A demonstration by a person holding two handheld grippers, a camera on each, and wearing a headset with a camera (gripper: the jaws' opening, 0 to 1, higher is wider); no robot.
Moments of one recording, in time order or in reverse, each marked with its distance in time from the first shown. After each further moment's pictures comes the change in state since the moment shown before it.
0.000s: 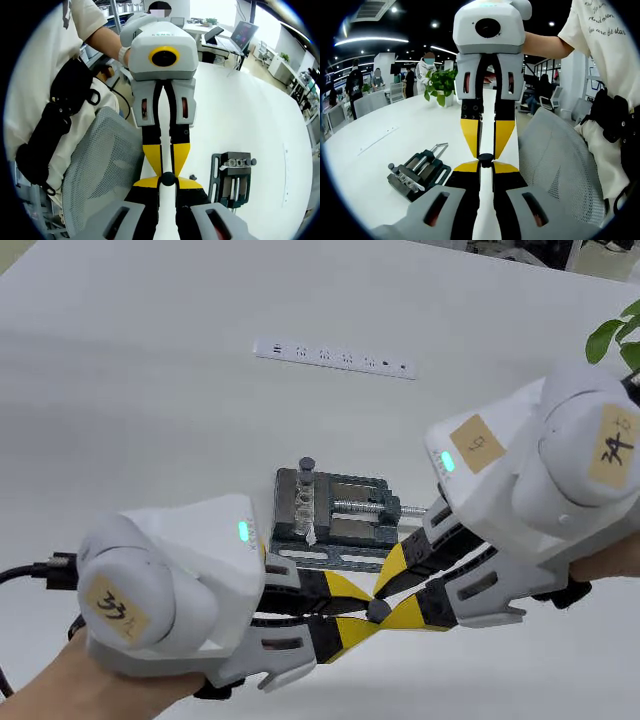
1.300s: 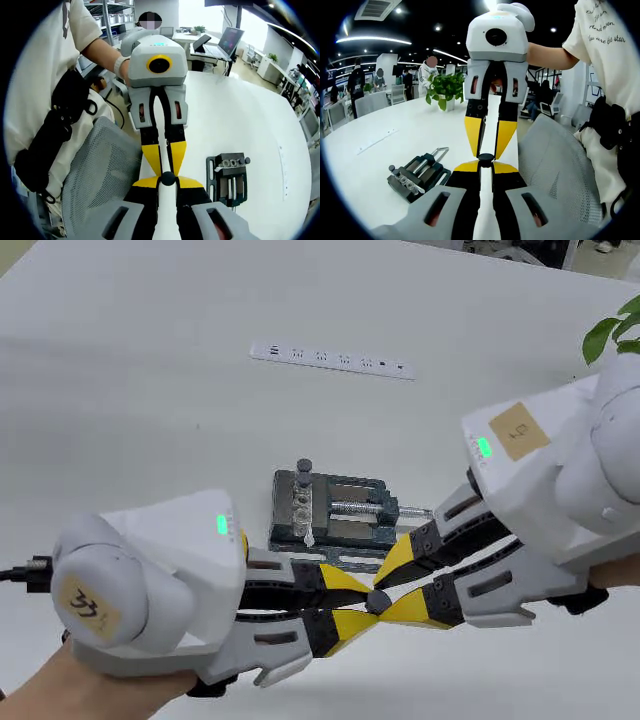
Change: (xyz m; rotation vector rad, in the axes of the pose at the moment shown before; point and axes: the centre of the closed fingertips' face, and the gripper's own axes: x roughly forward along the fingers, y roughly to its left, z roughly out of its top) left arm -0.003 0.000 0.011 -0.023 -0.043 0.001; right arm -0.009 -0.001 0.004 0.045 -0.083 -0.060
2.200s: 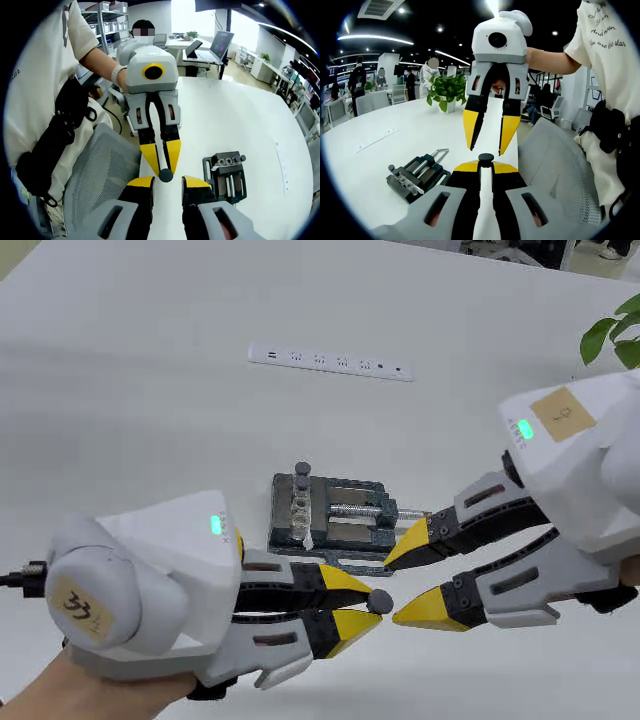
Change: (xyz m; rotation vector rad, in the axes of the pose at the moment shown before) left arm -0.001 0.006 0.003 -0.028 -0.026 0.003; right arm -0.008 -0.009 -0.002 0.057 -0.071 -0.022
